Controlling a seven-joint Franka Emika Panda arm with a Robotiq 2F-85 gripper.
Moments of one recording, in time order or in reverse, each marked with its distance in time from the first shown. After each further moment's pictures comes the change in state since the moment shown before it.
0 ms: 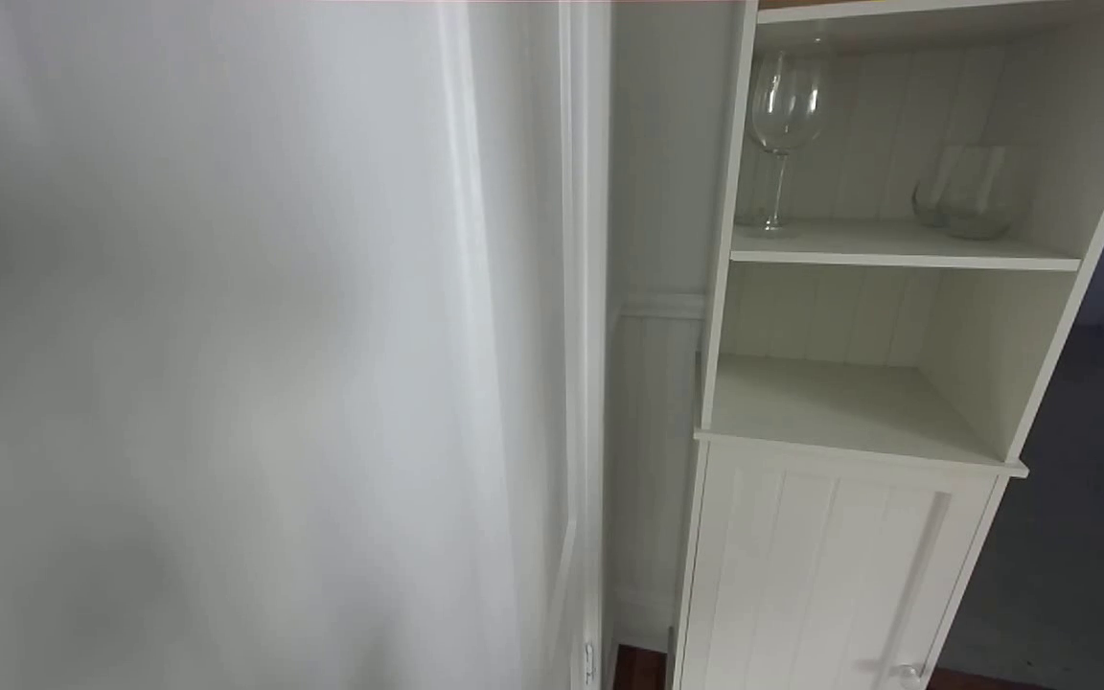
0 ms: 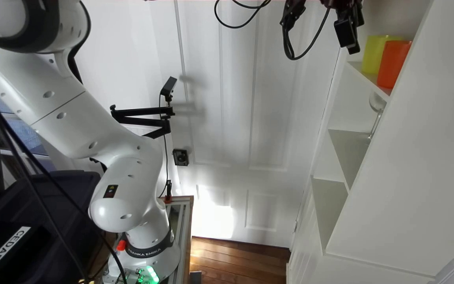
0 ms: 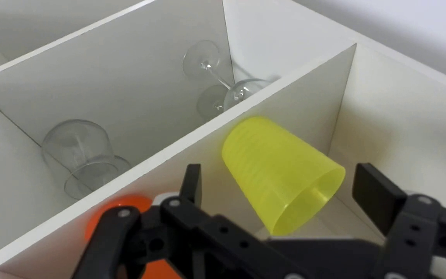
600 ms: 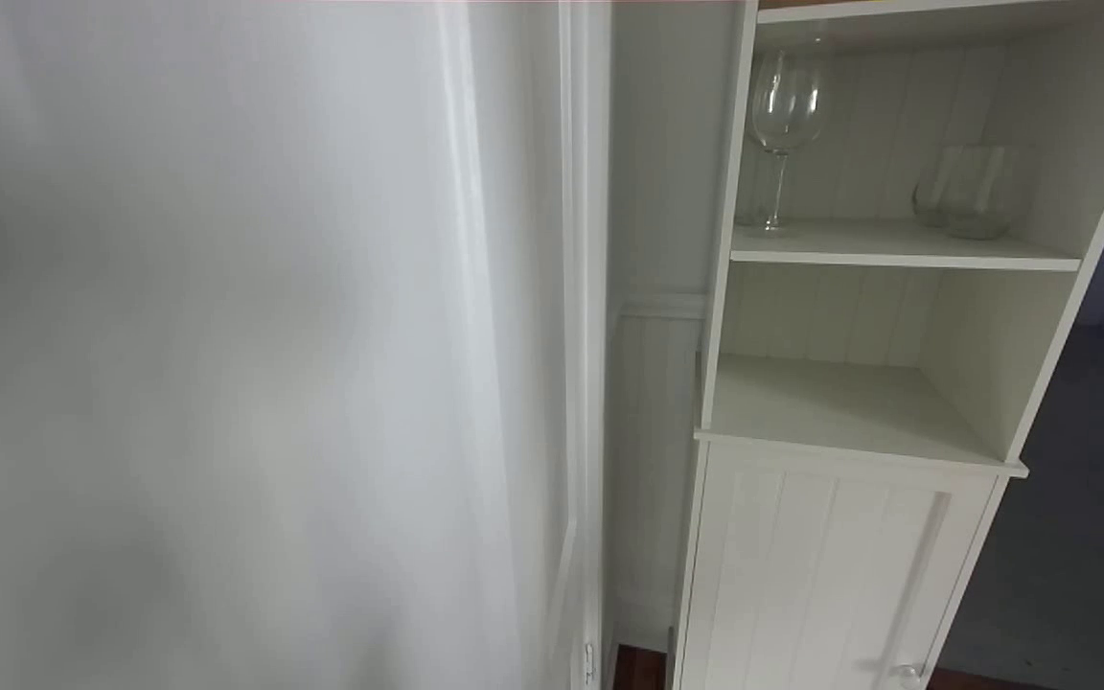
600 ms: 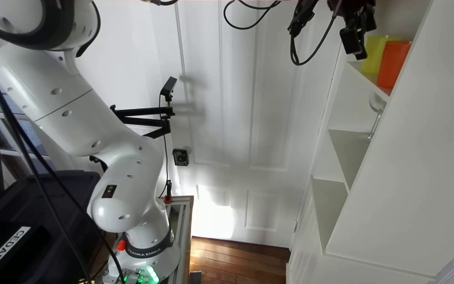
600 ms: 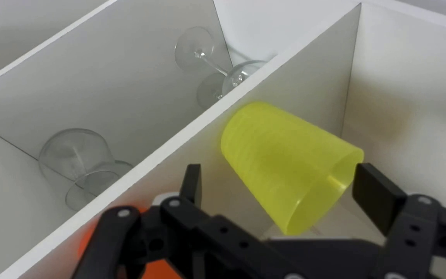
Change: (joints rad) arm -0.023 0.054 0.020 0.005 -0.030 0.073 0.138
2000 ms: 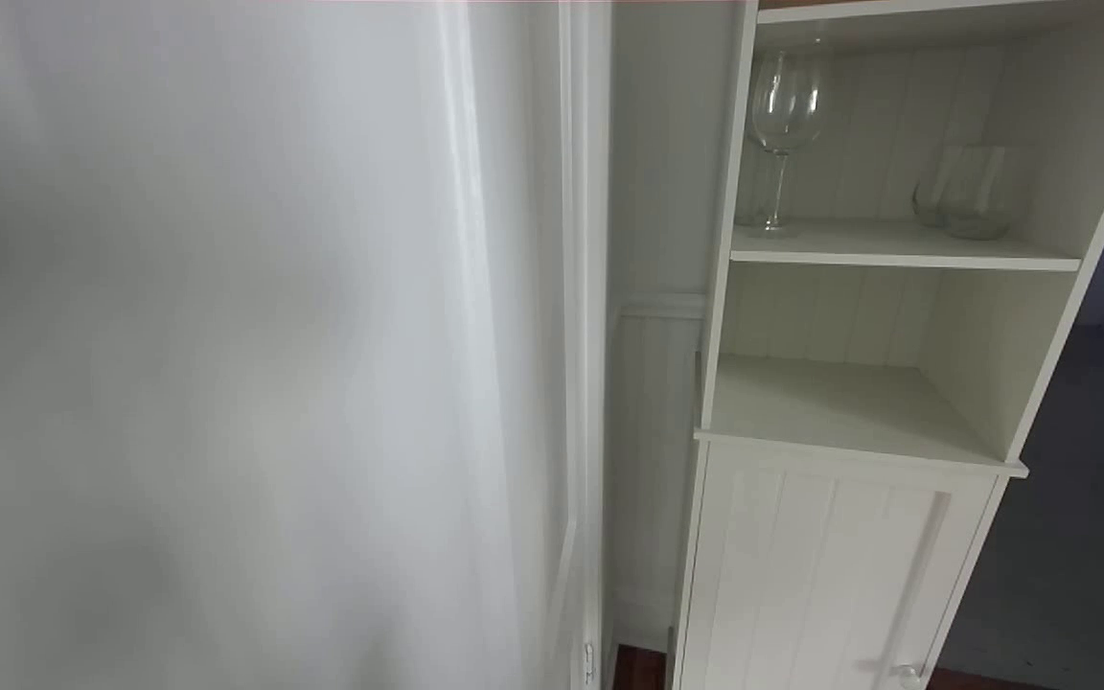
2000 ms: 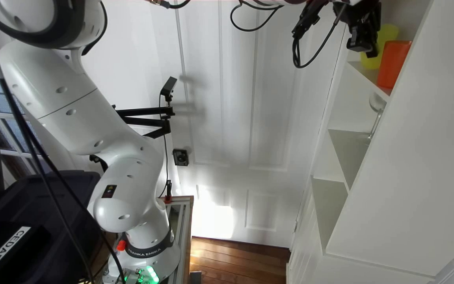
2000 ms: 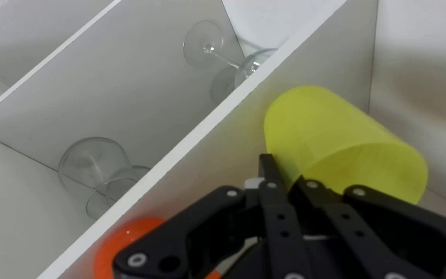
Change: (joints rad) arm -0.002 0.040 0.000 0.015 -0.065 -0.002 0.142
